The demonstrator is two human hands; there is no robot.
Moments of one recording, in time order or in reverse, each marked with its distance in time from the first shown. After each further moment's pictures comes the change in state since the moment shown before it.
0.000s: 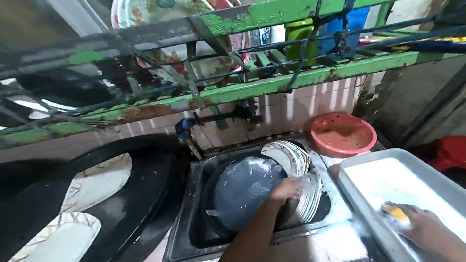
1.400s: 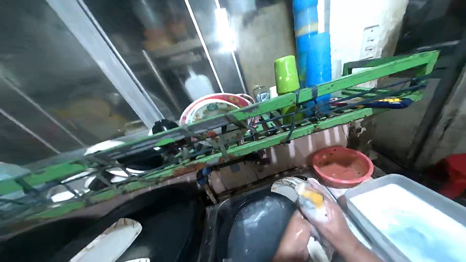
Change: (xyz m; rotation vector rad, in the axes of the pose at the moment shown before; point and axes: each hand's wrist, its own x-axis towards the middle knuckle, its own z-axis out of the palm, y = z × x) left_hand -0.159 0.074 0.017 -0.351 0.128 0.375; right_hand 0.015 -0.286 -0.026 0.803 0.633 -0.468
